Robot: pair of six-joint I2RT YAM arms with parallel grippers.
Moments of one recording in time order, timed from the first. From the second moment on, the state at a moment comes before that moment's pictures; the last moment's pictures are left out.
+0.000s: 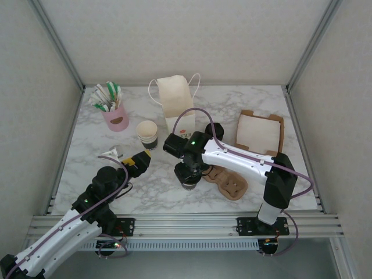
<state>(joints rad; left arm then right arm) -0.62 0.37 0.29 -0.14 -0.20 -0.93 1.10 1.72 1.51 -1.25 0.08 0.48</state>
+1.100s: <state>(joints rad) -0.62 0.37 0.28 -0.14 -0.20 -0.93 1.12 1.76 1.54 -1.26 0.08 0.48</state>
